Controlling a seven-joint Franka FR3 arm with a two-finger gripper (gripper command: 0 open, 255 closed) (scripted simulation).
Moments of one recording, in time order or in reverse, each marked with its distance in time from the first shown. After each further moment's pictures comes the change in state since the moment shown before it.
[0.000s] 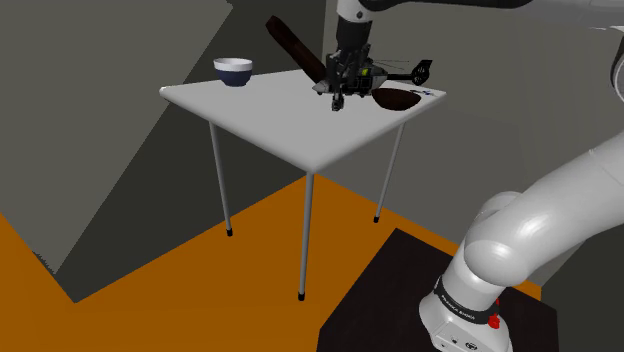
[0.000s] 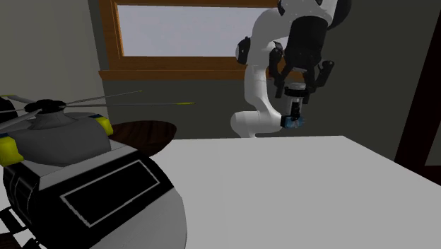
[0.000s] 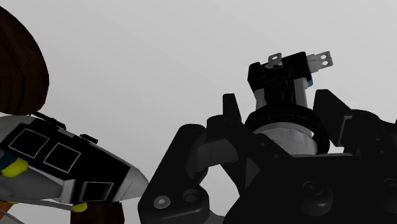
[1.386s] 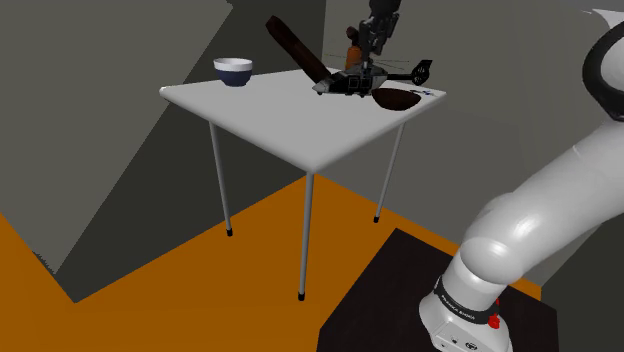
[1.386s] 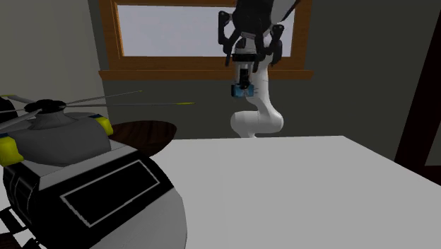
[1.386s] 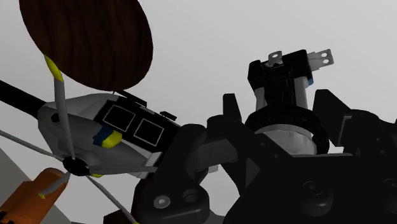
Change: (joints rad) arm -0.066 0.098 -0.160 0.271 -0.001 -0.123 -0.252
